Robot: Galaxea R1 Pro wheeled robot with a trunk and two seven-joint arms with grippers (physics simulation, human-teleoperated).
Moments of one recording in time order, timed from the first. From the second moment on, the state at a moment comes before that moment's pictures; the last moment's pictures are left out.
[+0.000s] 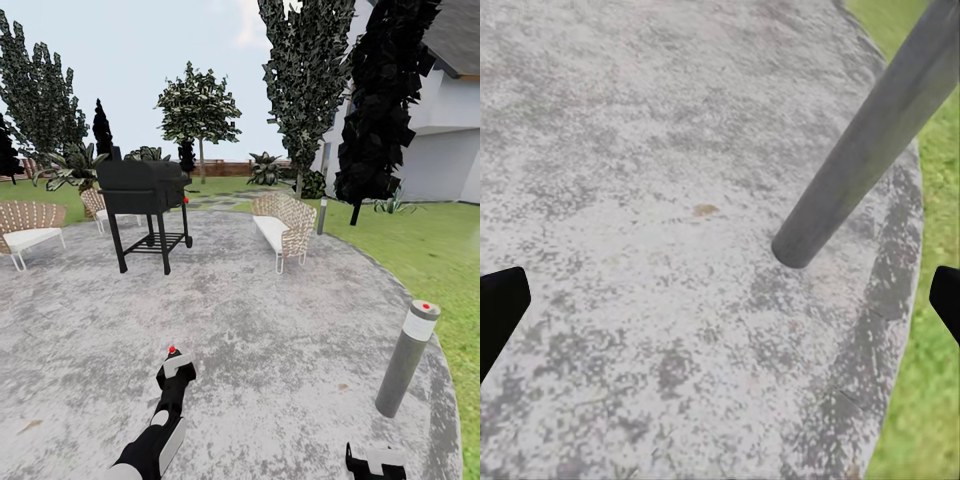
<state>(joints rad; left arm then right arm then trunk) -0.51 -0.15 -0.02 -0.49 0.14 -0.48 0.17 -0.27 -0.07 -0.03 -0.33 0.15 -0.49 -0.35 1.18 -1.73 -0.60</state>
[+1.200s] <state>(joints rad) -0.51 -0.16 -0.01 -0.51 0.14 -0.48 0.17 -0.27 -0.02 0.20 -0.40 0.15 -0.49 -0.35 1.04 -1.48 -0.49</state>
